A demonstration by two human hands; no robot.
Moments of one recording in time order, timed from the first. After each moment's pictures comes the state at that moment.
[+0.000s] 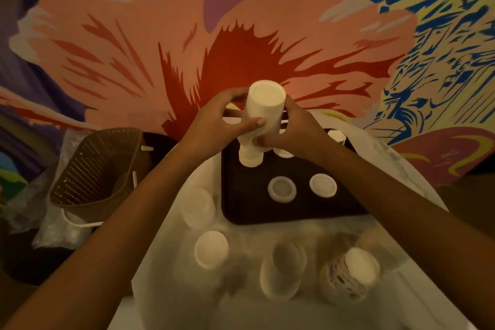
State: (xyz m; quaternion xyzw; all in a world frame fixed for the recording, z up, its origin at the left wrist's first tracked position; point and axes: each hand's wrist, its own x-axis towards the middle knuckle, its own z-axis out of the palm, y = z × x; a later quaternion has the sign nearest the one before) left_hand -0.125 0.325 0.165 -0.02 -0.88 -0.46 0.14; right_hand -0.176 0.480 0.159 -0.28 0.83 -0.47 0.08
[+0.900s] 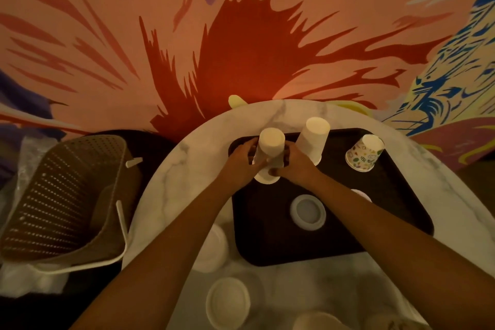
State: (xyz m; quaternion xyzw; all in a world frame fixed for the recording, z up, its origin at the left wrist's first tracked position) left_hand -0.247 0.282 -0.005 0.10 -0.87 -0.48 -0.03; right_hand -0.293 0.418 -0.010 -0.11 0.89 -0.39 0.20
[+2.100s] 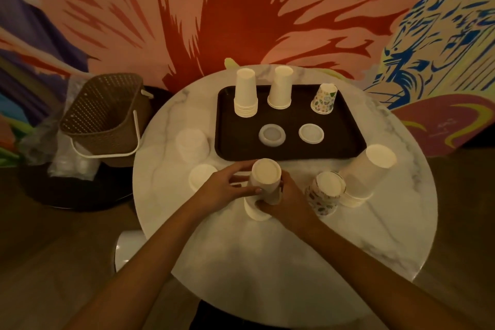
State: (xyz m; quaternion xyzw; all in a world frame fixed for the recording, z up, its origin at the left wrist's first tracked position) left_hand 0.013 0.398 0.025 0.09 -0.81 -0.56 -0.11; right_hand -0.018 0.553 0.004 -0.15 0.84 -0.48 0.19
